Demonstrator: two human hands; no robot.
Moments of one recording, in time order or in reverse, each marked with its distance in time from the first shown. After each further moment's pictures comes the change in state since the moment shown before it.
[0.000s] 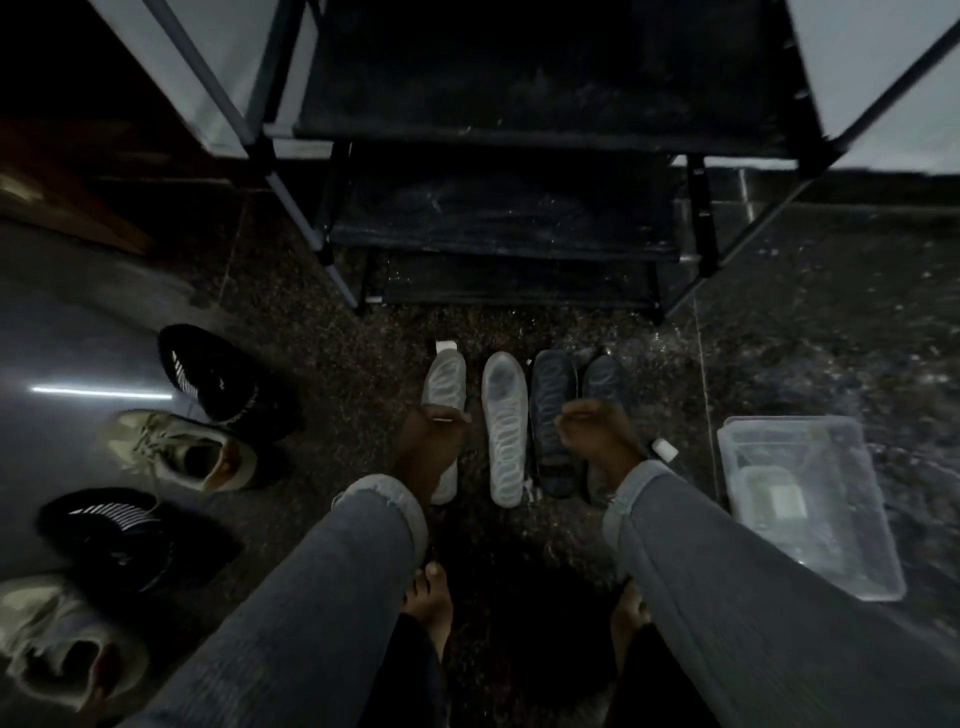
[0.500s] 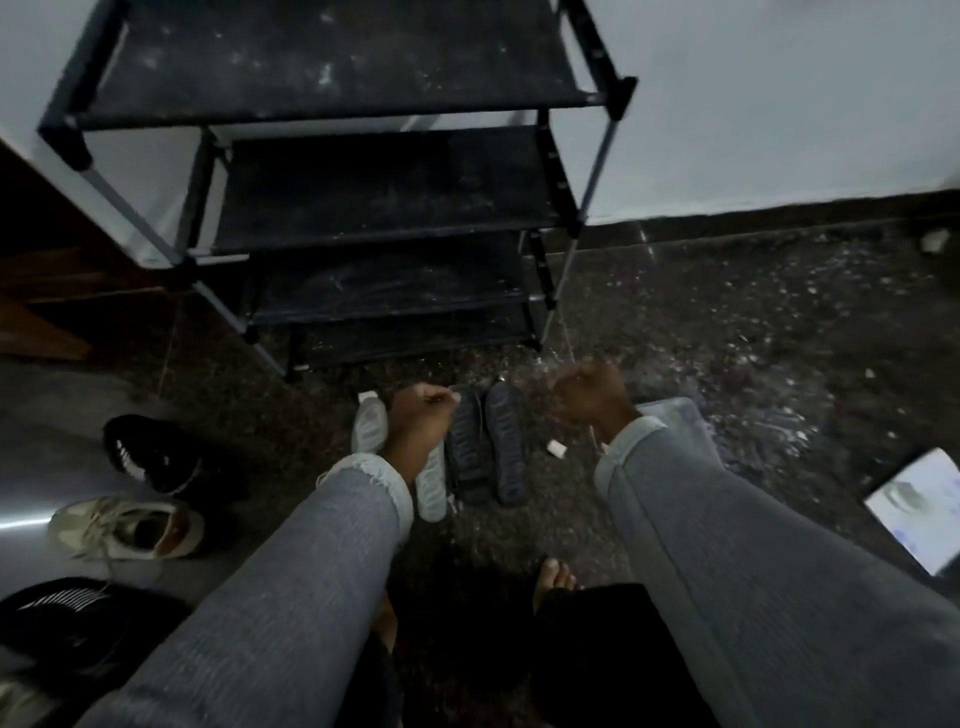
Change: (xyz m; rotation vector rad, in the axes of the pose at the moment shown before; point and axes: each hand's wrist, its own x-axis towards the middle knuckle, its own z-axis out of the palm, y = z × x) left_hand -0.109 0.119 0.074 0.040 -0.004 0.203; right_hand -0.092 -0.028 -0.178 0.078 0.159 -0.106
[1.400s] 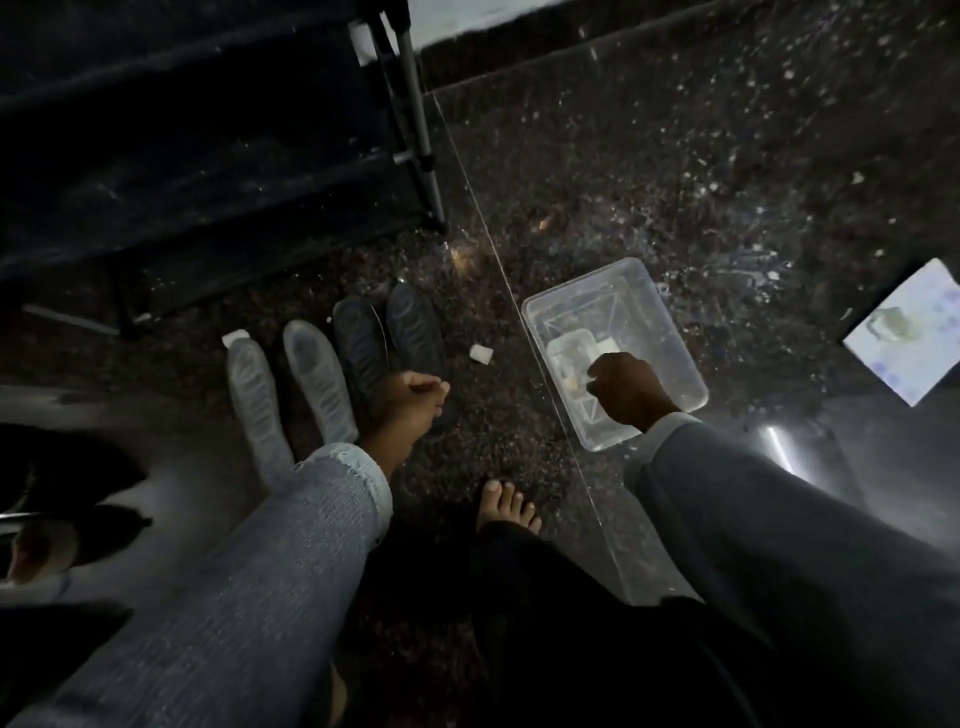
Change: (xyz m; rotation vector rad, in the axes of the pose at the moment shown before) left_hand 0.025 -0.095 0.161 0.250 -0.230 -0.167; right_hand 0.070 0.251 -0.062 -0.466 -0.063 0.131
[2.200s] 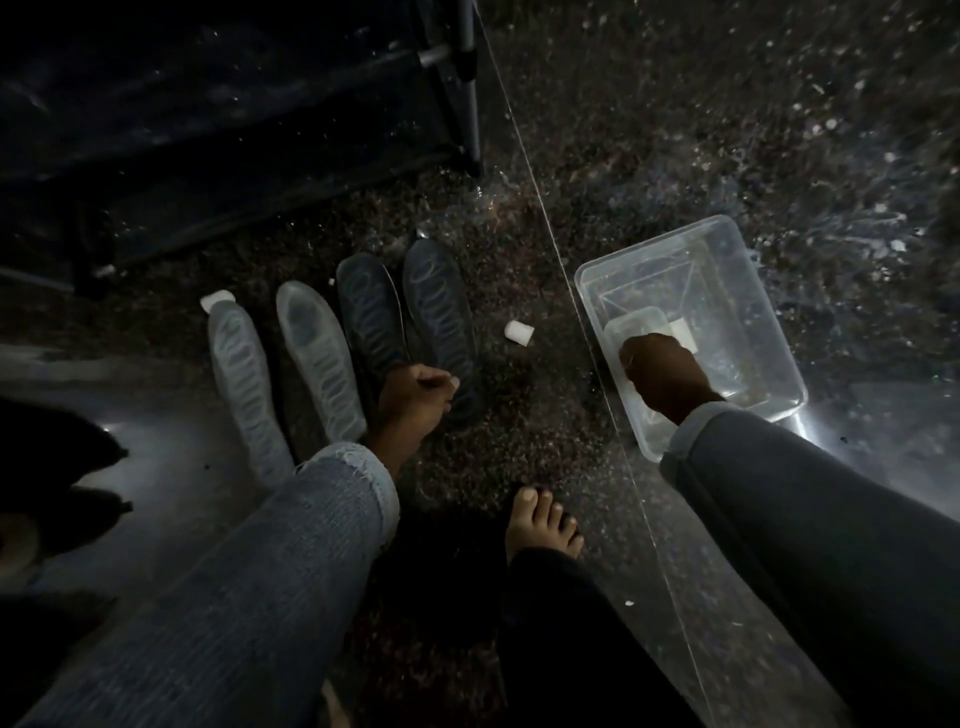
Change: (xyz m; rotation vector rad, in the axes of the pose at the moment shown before) left_hand 0.084 -0.058 0.005 0.034 0.009 -0.096; right_hand 0.078 0.011 0.056 -0.239 -0.028 -0.097
